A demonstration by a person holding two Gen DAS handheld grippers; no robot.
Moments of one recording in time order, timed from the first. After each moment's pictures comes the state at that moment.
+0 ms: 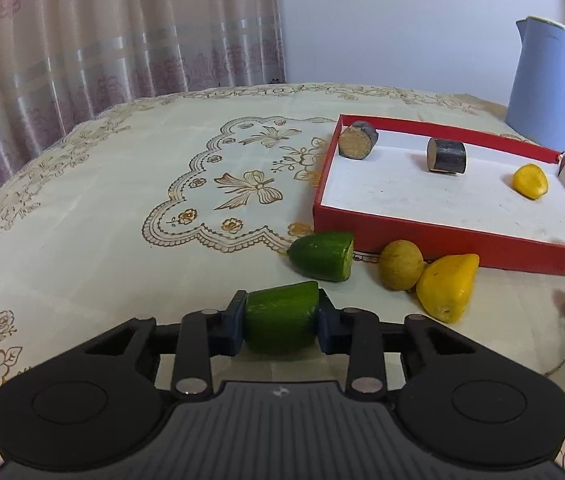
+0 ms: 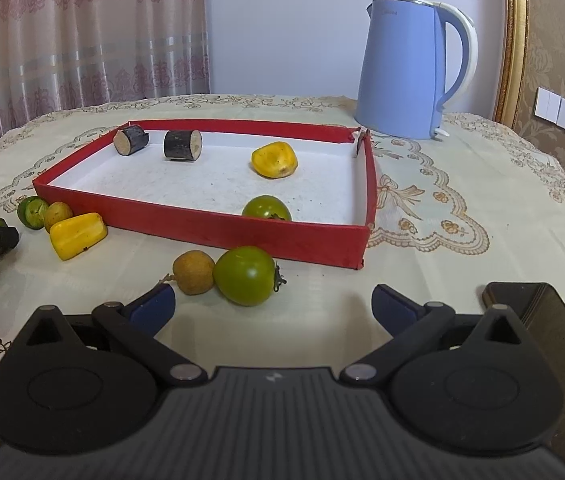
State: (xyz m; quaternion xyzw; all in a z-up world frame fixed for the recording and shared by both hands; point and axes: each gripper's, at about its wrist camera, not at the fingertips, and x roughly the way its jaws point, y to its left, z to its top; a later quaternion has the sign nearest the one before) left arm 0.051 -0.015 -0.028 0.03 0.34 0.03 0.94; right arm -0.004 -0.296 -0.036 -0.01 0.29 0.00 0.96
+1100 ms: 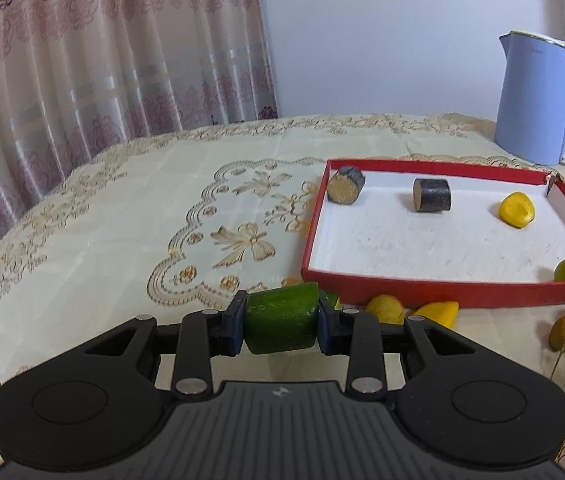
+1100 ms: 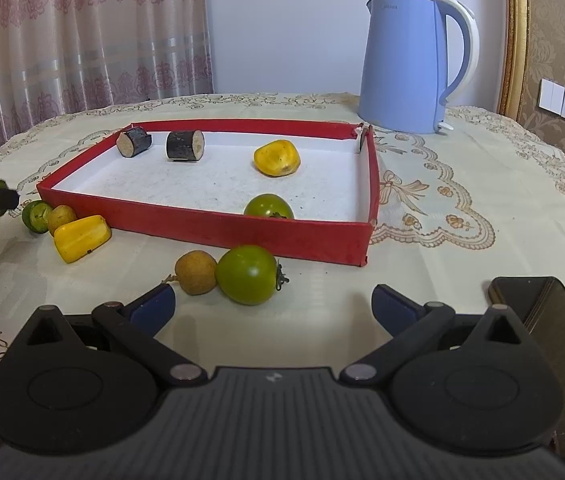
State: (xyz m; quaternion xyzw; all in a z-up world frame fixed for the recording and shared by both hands) left arm 0.055 -0.026 0.007 0.06 0.30 0.02 0.95; right arm -0.004 -0.299 -0.036 0.00 0.29 0.01 0.96
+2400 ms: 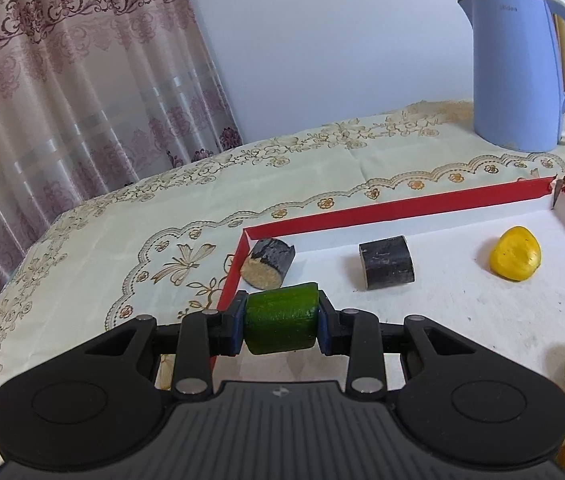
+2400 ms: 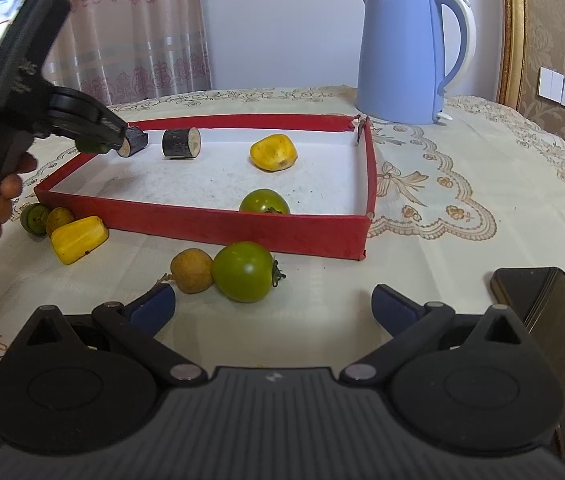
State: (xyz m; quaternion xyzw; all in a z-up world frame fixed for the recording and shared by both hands) left arm 0.159 -0.113 0.006 0.15 0.30 0.00 0.94; right arm -0.002 -0.304 -0.037 0.02 0.30 0.01 0.95
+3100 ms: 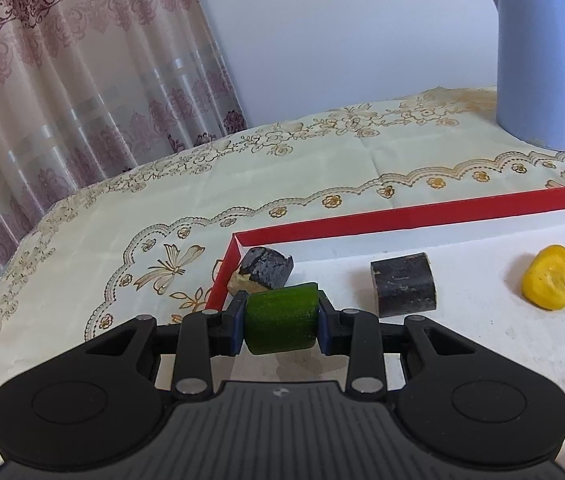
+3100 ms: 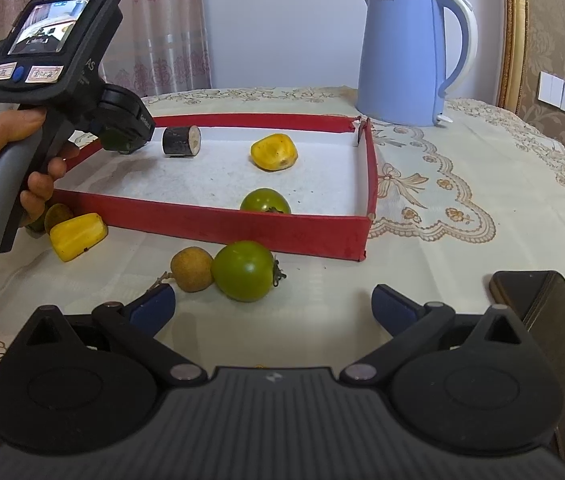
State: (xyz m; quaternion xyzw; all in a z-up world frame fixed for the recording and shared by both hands) left arm 0.199 -0.121 -0.007 0.14 0.33 0.01 0.93; right arm -0.002 -0.300 -0.037 0.01 0.30 0.00 0.95
